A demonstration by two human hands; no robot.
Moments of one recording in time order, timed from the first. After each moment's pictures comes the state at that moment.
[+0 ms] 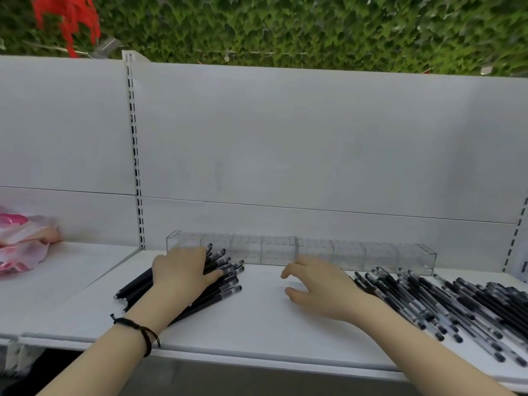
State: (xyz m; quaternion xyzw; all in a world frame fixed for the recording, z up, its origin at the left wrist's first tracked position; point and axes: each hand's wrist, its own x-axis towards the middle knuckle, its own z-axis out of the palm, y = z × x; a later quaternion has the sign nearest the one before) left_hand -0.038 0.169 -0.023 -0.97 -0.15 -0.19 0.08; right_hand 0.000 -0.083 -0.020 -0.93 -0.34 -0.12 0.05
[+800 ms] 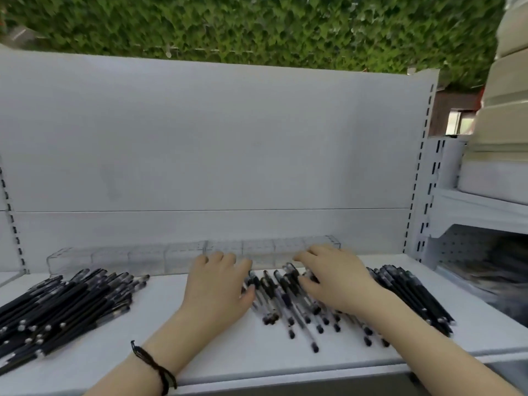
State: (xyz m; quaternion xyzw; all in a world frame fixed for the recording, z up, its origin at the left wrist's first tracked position) left_hand -0.002 -0.043 -0.031 -0.94 0.14 -0.30 0.09; right_hand 0.017 -0.266 -0.006 -0.95 -0.23 -0.21 -0.02
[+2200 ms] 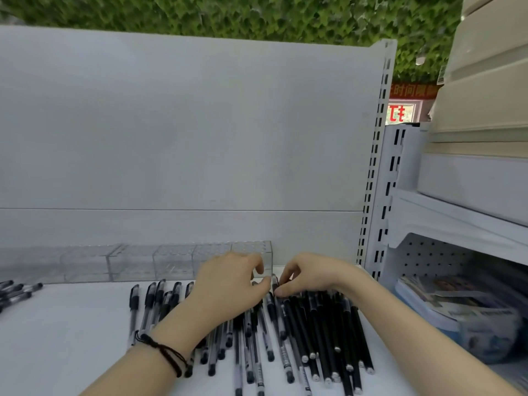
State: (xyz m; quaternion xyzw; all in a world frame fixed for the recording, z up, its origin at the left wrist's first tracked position) left_hand 0.066 -0.220 -0.019 -0.97 0.12 -0.21 -0.07; right_hand 0.116 -0.396 0.003 -0.96 -0.21 0.12 0.18
